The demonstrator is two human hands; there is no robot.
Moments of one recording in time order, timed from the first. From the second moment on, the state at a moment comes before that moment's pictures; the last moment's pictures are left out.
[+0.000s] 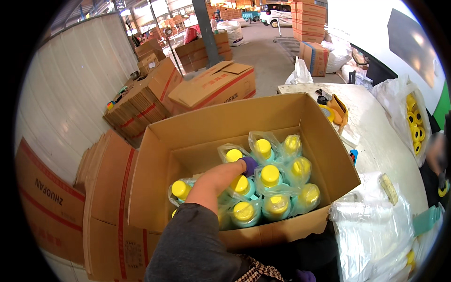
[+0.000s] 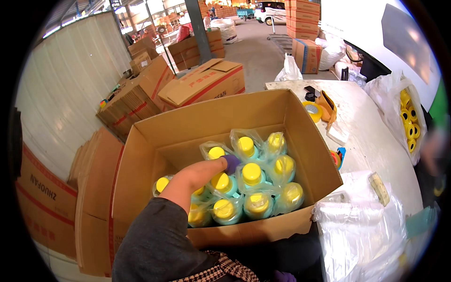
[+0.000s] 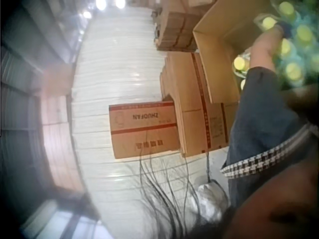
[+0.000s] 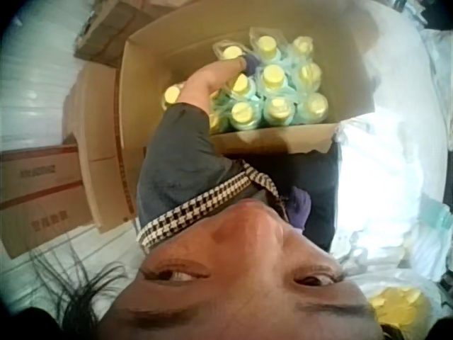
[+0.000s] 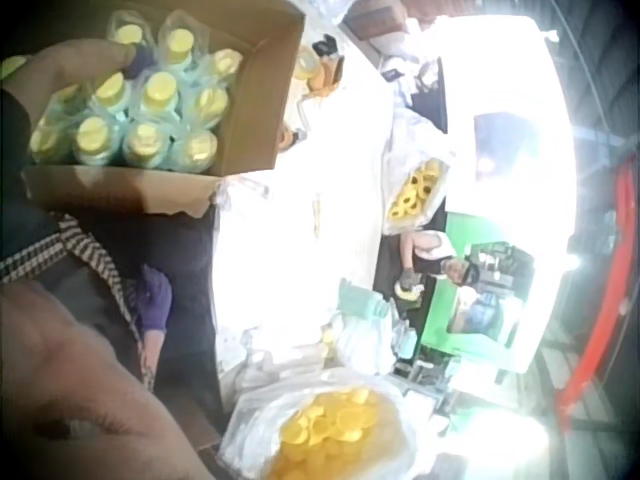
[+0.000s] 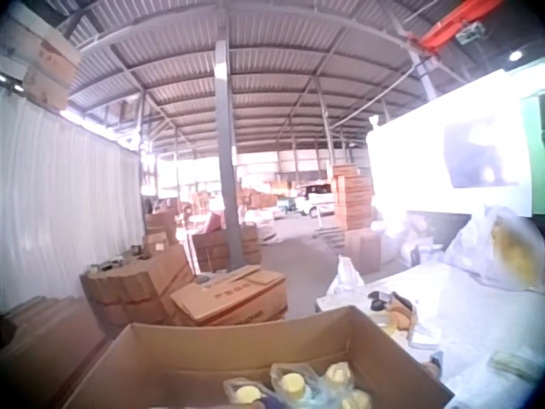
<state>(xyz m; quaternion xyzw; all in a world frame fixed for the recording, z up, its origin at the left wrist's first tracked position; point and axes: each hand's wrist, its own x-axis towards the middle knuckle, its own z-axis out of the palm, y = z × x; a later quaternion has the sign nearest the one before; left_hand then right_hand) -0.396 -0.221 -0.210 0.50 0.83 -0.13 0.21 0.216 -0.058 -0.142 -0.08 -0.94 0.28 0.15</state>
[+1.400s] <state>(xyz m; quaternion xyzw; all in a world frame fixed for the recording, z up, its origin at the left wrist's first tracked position) -0.041 0.104 0.079 0.89 0.37 0.26 0.01 0.182 0.094 -0.093 -0.27 -0.73 0.44 0.45</state>
